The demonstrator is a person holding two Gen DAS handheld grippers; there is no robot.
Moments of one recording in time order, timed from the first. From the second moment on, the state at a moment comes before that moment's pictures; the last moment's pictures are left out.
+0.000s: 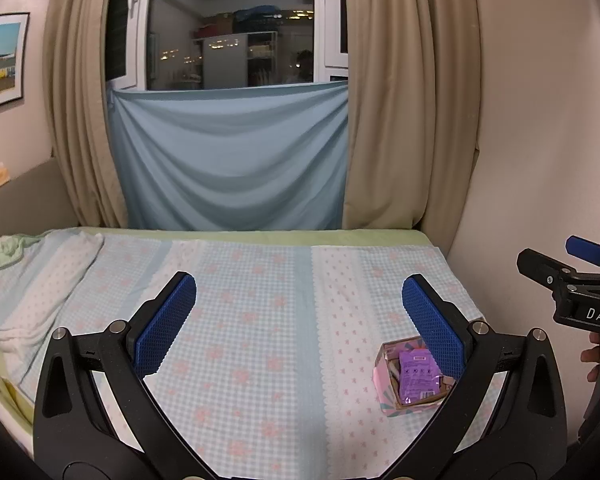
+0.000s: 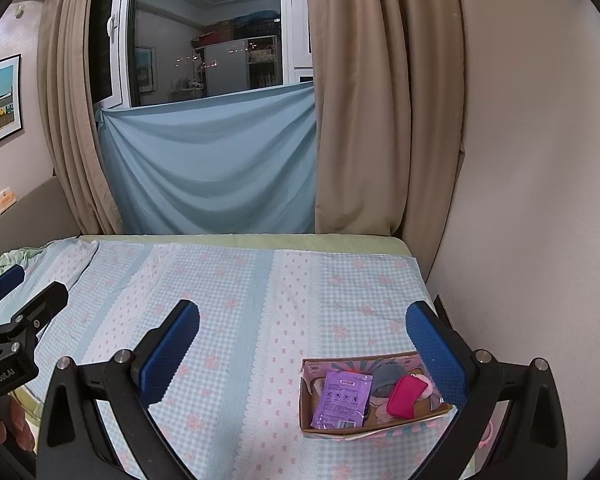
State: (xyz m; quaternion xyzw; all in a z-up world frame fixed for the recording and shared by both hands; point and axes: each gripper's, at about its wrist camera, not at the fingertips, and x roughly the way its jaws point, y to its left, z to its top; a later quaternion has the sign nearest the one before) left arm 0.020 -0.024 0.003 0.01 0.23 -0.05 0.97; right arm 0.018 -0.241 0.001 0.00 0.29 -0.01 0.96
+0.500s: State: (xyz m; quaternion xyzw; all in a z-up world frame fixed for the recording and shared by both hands) left arm 0.017 -0.028 0.000 0.02 0.22 -0.04 0.97; right arm 0.014 -0.234 0.000 0.01 0.28 -0.02 0.96
